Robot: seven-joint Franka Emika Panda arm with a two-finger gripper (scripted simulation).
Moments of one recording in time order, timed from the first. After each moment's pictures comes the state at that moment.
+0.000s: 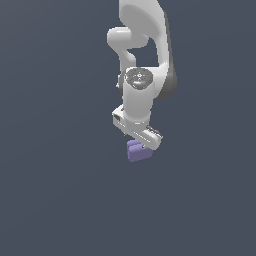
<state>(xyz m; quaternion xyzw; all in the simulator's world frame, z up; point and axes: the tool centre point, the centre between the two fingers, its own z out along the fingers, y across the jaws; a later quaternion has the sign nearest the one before) 0.004 0.029 0.150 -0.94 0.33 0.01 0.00</state>
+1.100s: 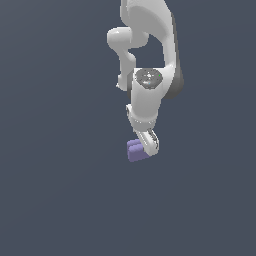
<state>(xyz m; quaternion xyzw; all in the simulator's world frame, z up) 0.000 0.052 0.146 -0.83 0.56 0.00 0.00</state>
